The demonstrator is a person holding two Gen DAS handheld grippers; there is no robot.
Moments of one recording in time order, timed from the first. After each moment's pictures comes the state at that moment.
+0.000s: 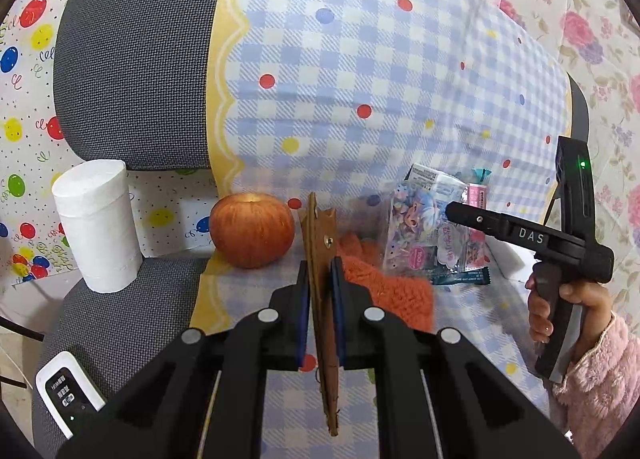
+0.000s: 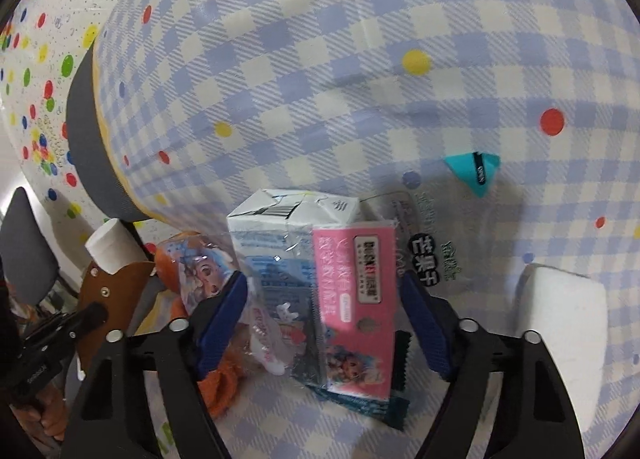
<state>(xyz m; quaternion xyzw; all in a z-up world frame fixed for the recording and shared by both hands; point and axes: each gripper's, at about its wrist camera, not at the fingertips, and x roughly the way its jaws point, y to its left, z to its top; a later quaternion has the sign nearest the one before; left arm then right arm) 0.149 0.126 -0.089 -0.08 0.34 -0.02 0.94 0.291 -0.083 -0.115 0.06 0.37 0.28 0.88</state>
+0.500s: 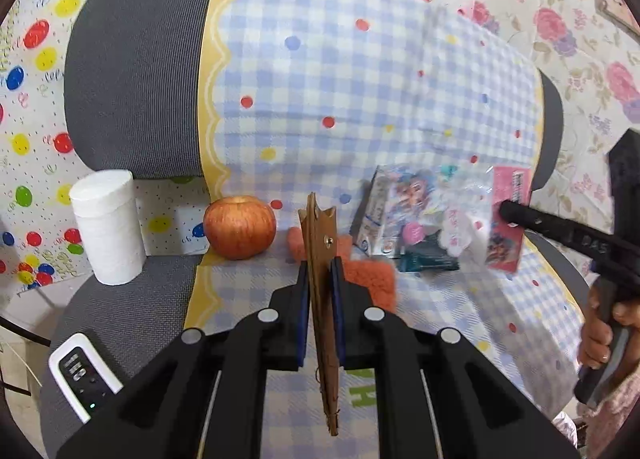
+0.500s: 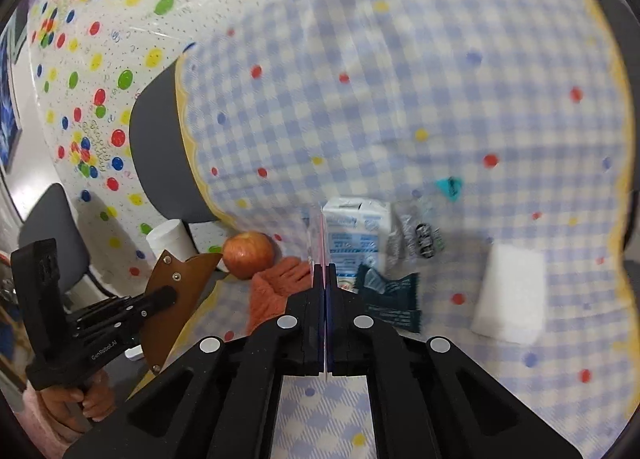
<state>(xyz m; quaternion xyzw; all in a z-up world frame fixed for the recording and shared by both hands) 0.107 0.106 -0.067 -0.07 0.32 -0.03 0.95 0.172 -0.107 -0.048 0.06 0.30 0.27 0.91</state>
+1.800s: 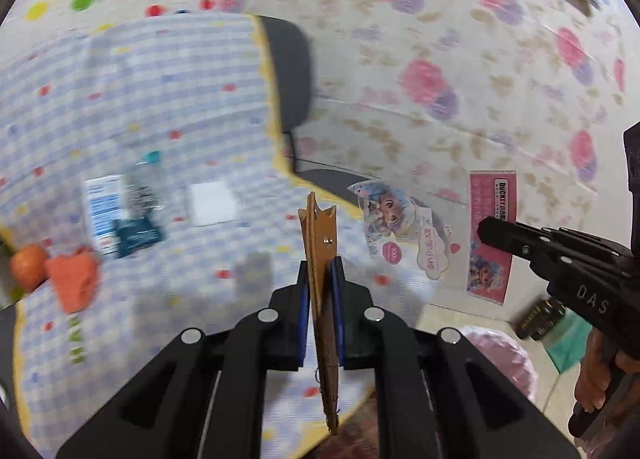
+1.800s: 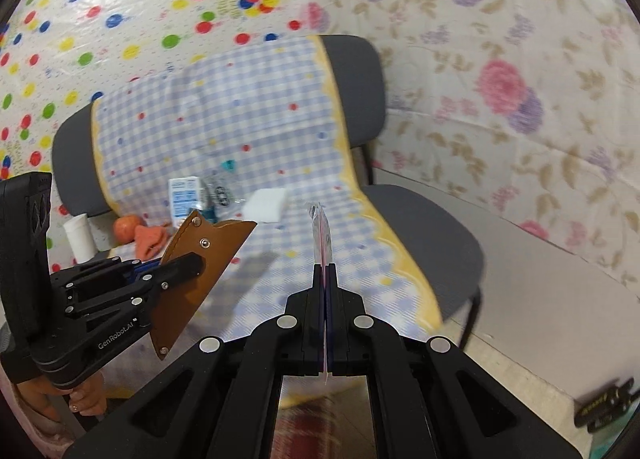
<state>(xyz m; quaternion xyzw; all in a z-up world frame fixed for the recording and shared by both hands) -0.011 -0.129 -0.068 0.05 0.28 -0.32 0.90 -0.081 -0.280 -0.059 0.06 0.26 -0.03 0.96</state>
